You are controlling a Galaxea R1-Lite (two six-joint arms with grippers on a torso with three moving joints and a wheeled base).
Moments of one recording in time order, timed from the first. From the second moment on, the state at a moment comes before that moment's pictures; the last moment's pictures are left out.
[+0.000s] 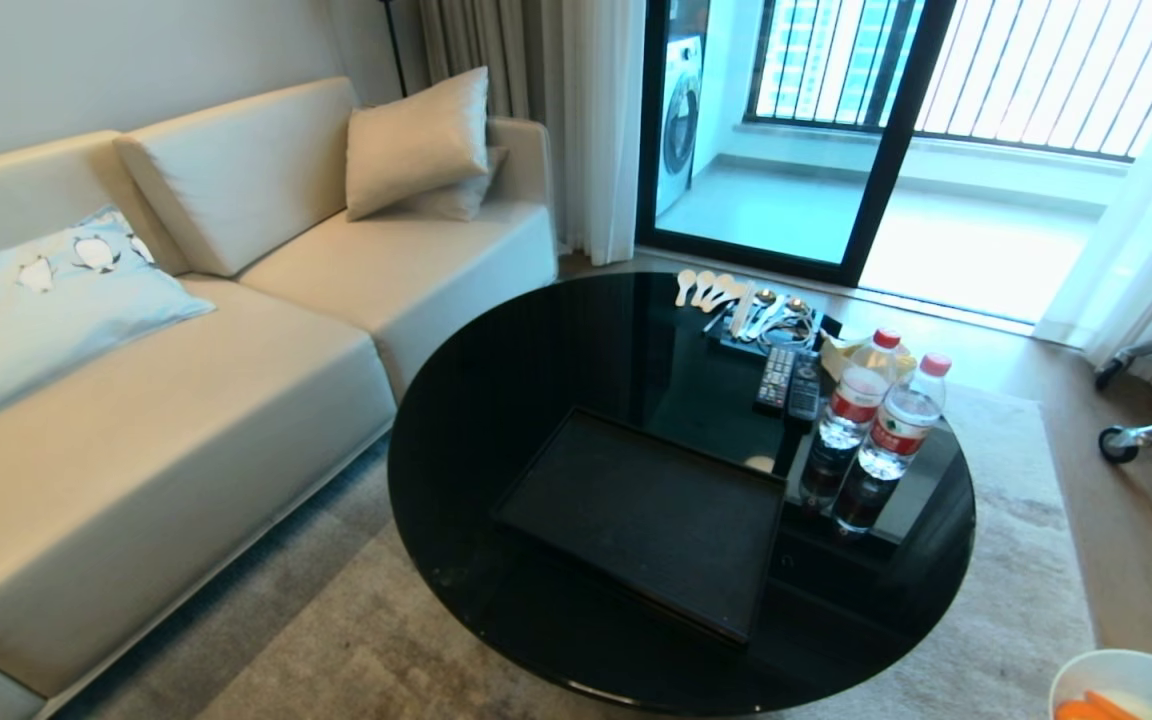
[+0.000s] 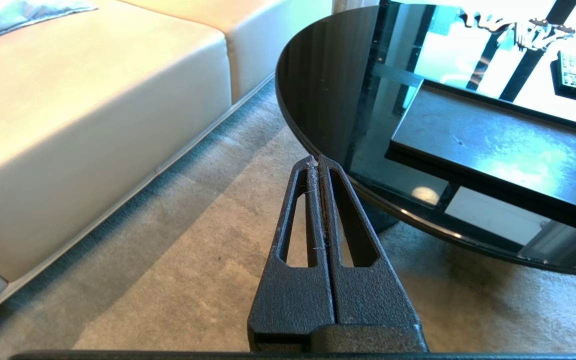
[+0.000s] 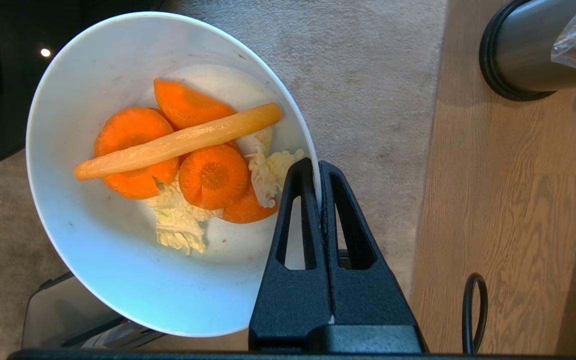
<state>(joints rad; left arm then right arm) 0.00 0.00 0.00 0.00 0.01 -0.06 -0.03 0.93 -0.39 0.40 -0.24 0.32</state>
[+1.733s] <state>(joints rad) 0.00 0.00 0.00 0.00 0.01 -0.06 0.00 0.97 -0.39 0.39 -0.15 0.34</state>
